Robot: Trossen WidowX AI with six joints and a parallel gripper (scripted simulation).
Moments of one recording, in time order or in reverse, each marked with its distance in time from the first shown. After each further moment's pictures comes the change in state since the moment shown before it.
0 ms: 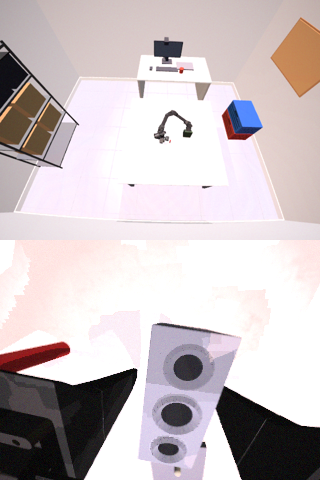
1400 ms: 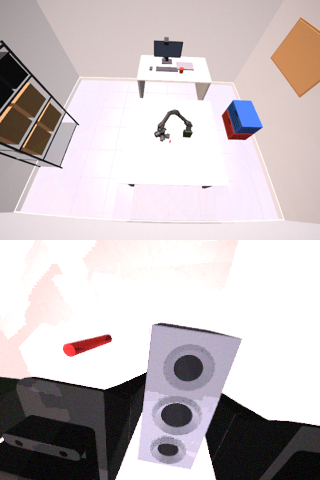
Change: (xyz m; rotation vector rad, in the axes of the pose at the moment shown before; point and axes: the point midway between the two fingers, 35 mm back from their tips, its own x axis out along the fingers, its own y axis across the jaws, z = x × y) arm -0.083 0.002 0.006 -0.020 0.001 0.004
